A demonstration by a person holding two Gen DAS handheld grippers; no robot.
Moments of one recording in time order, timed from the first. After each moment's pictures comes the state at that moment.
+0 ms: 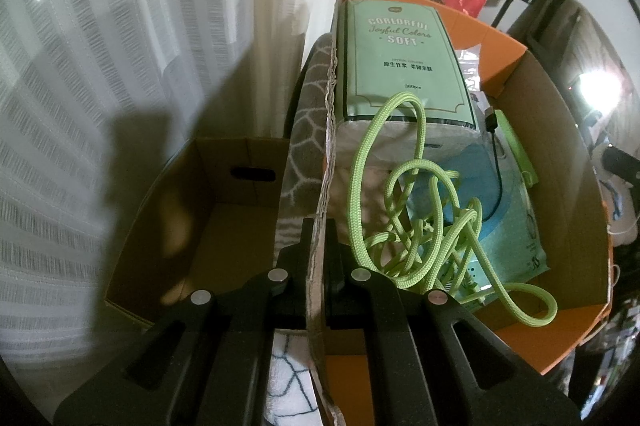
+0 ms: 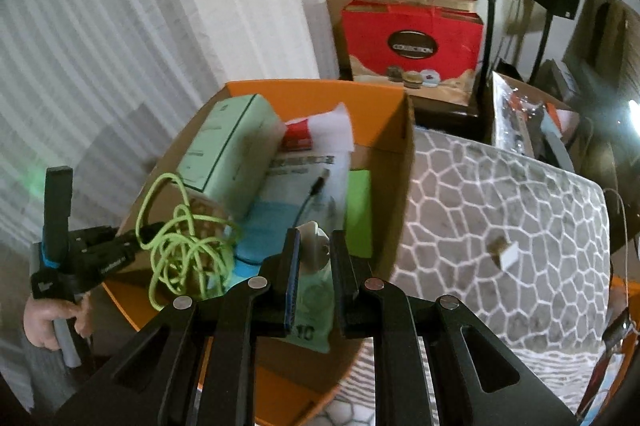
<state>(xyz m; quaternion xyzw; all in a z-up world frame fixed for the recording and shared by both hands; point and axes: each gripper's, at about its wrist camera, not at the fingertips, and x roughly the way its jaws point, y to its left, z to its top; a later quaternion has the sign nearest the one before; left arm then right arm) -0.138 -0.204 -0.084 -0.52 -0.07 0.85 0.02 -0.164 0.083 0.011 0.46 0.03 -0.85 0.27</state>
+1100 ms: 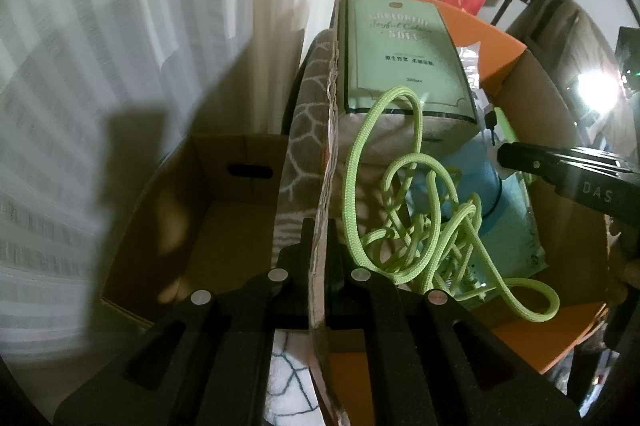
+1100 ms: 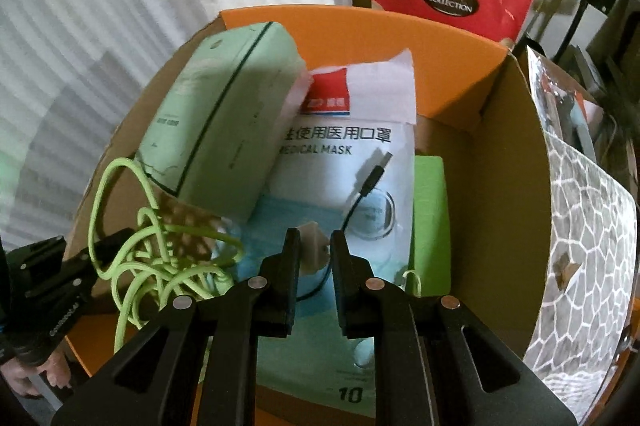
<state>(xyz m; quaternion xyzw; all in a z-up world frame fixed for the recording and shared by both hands) -0.136 -0.195 -0.085 -0.52 -0.07 0.85 0.03 -0.204 0.012 -0.057 0.53 0.08 -0.81 0.24</state>
